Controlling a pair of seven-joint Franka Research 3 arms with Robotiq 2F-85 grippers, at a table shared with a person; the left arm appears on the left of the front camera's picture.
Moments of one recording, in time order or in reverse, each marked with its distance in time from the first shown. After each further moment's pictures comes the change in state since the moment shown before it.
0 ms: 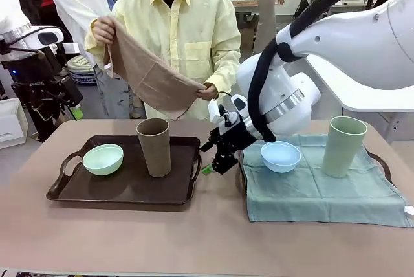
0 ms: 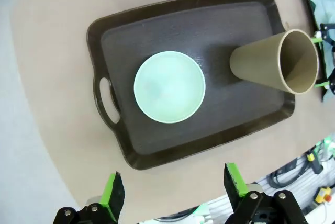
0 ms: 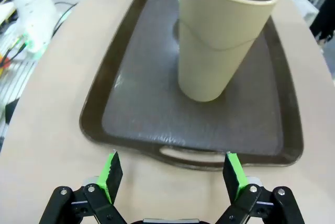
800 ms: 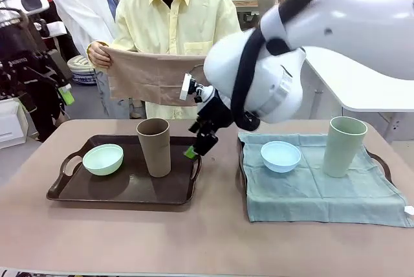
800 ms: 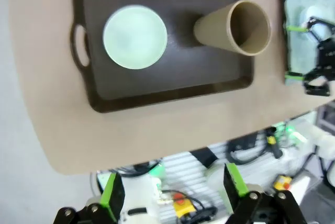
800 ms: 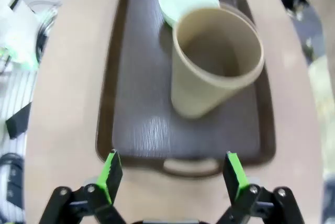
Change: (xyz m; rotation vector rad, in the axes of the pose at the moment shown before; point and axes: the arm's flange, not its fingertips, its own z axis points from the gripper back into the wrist) left arm -0.031 -0.039 0.065 -0.071 0.117 0.158; right arm 0.103 0.027 0.023 -0.102 0.167 0.000
